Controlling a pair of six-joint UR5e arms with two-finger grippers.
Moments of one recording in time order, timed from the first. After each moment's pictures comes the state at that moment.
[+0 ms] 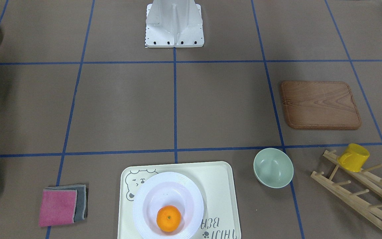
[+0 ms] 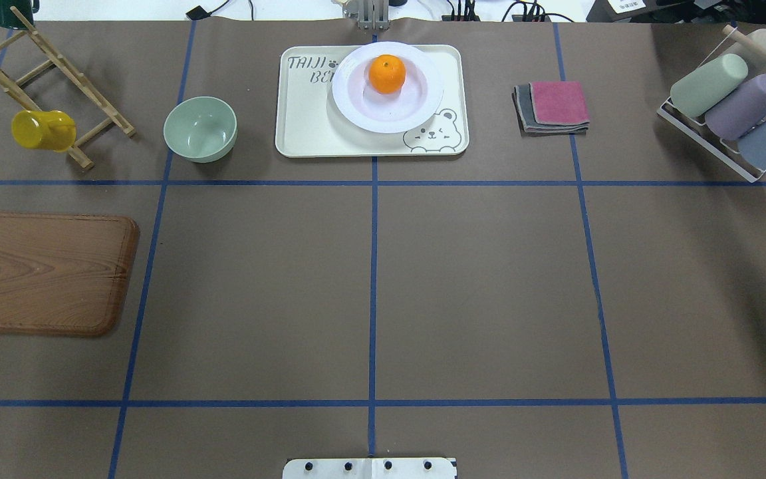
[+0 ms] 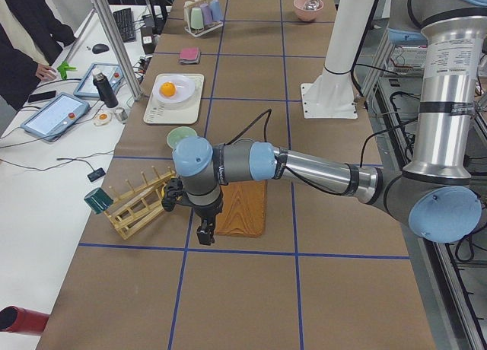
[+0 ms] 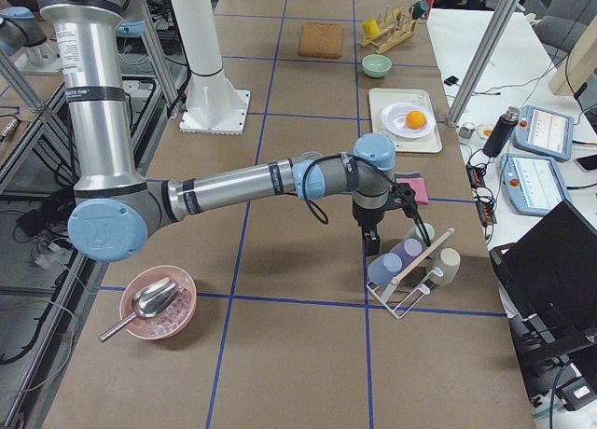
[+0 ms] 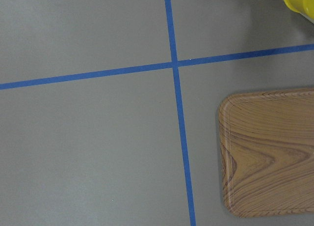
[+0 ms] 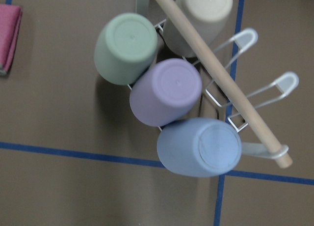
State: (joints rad) left arm -1.63 -1.59 -1.78 -1.25 -2.31 0.24; right arm 1.45 -1.56 1.74 -1.54 2.25 0.11
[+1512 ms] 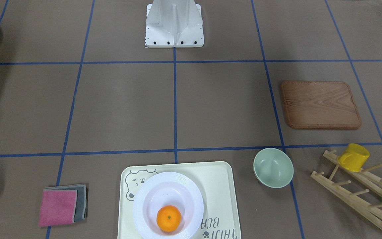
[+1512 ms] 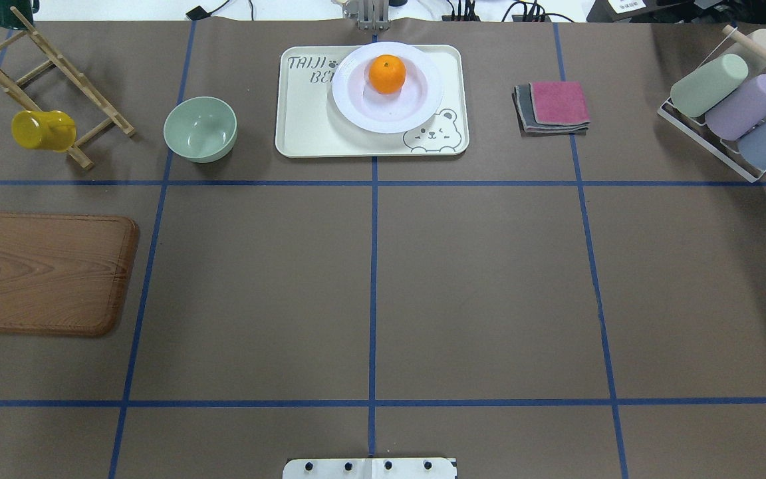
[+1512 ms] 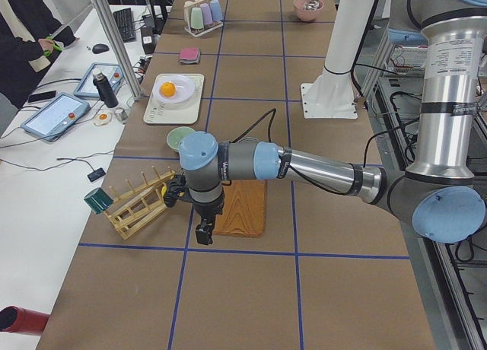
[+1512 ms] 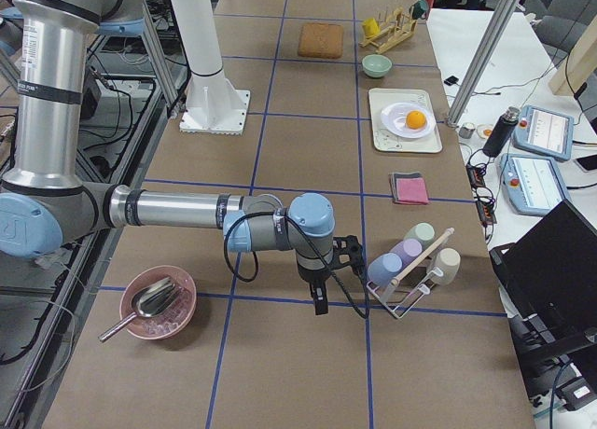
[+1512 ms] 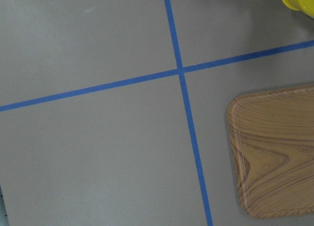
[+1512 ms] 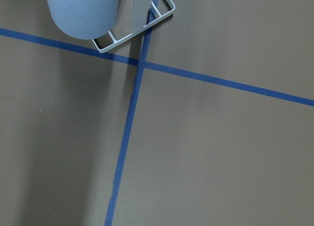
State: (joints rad) left arm -1.61 -1.57 -1.80 -1.31 -2.26 0.25; right arm 1.56 -1.74 1.73 -1.44 2.26 -0.11
